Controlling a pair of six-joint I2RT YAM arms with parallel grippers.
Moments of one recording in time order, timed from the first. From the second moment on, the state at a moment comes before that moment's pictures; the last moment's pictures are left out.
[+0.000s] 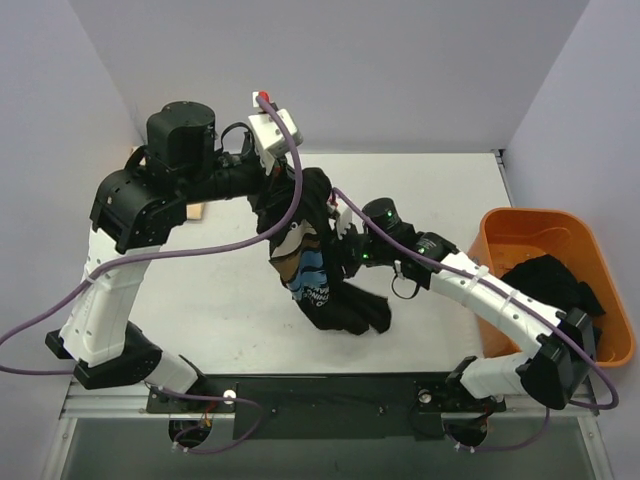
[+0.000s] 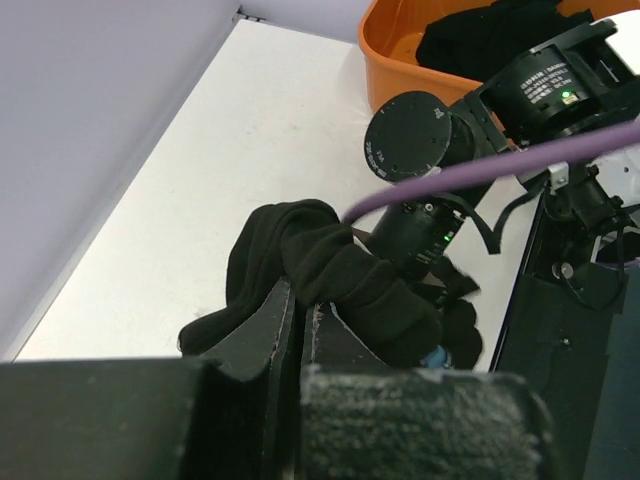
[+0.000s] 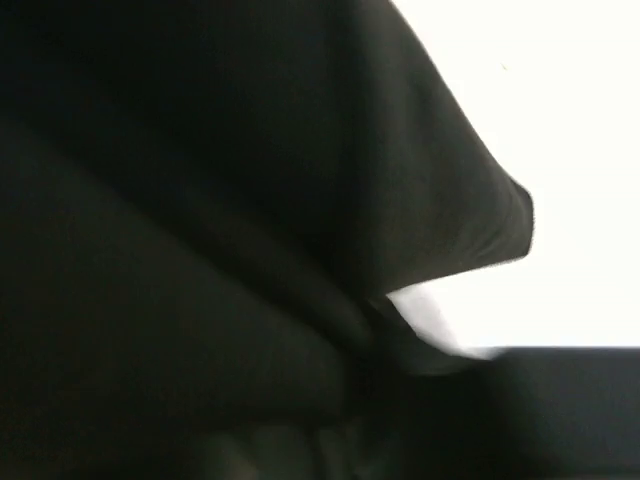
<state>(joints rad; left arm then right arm) -0.70 1.51 2.32 -1.12 0.38 0.22 0.76 1.31 1.12 -0.38 -0.43 0.06</state>
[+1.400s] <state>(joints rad) -0.29 1.45 1.43 -0.88 0.40 0.58 0.55 1.67 1.59 -1.03 -0.23 -0.17</state>
